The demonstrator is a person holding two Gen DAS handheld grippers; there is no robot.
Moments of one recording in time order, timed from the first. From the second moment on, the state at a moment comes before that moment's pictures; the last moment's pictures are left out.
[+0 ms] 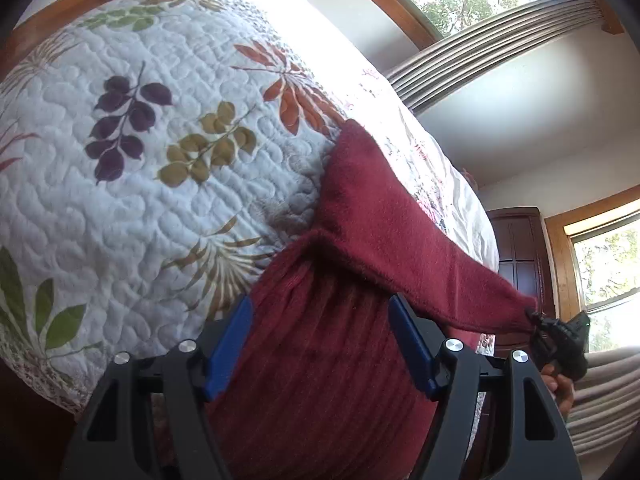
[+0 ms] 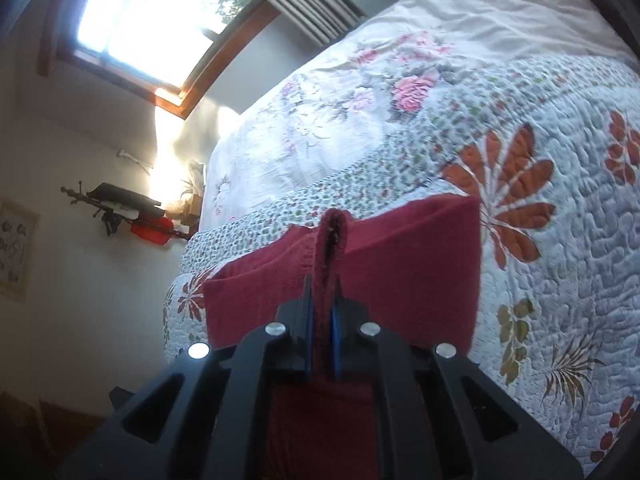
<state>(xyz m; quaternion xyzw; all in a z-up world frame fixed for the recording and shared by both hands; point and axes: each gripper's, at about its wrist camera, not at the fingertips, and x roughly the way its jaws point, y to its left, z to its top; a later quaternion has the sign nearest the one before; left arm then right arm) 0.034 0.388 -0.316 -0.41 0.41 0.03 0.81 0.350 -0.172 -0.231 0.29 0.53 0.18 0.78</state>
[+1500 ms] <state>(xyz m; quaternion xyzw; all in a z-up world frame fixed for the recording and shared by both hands) 0.203 0.387 -0.333 -0.39 0.45 -0.08 0.80 0.343 -0.199 -0.315 0.33 0.53 0.16 0.76</state>
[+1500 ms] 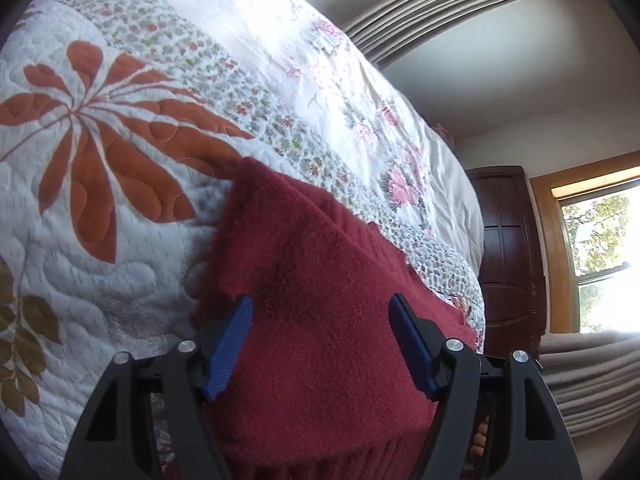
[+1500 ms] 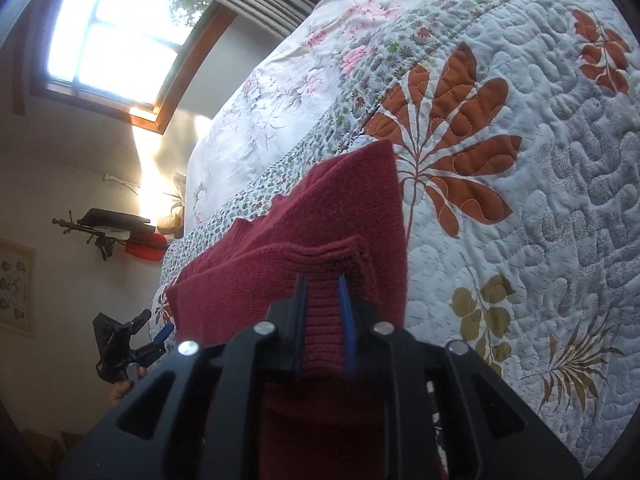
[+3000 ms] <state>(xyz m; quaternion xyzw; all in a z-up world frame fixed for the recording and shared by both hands) -0.097 0.351 -0.495 -0.29 0.62 -0.14 0.71 -0.036 -0.215 -0.367 0.35 0.62 0.13 0.69</state>
